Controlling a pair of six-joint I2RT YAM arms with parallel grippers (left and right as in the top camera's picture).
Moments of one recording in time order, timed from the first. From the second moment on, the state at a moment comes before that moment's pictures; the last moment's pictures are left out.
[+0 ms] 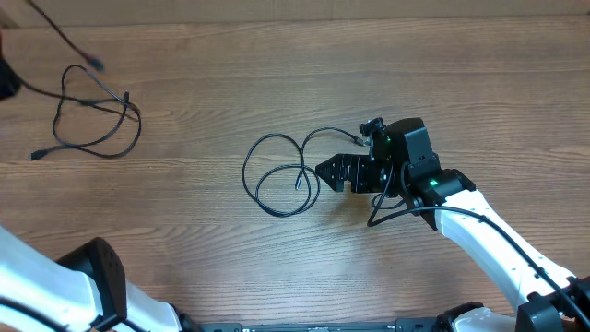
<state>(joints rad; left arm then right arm) 0.52 1.86 3.13 -1.69 0.42 -0.11 0.37 1.42 0.82 -0.28 -0.50 0.46</state>
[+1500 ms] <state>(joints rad) 0.22 2.64 2.97 -1.42 0.25 -0.14 0.37 1.42 0.82 -0.35 -0.50 0.46</state>
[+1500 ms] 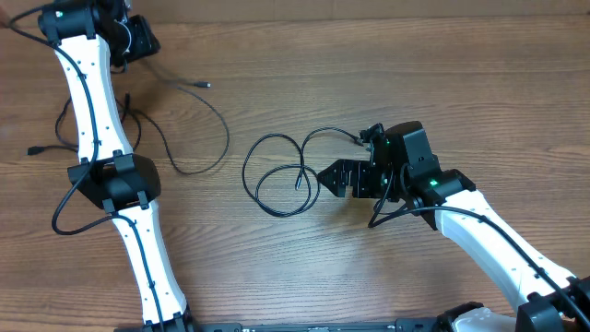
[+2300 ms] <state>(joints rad) -0.07 2.56 2.96 -1.68 0.46 0.28 -0.07 1.42 0.82 -0.41 -0.52 0.55</state>
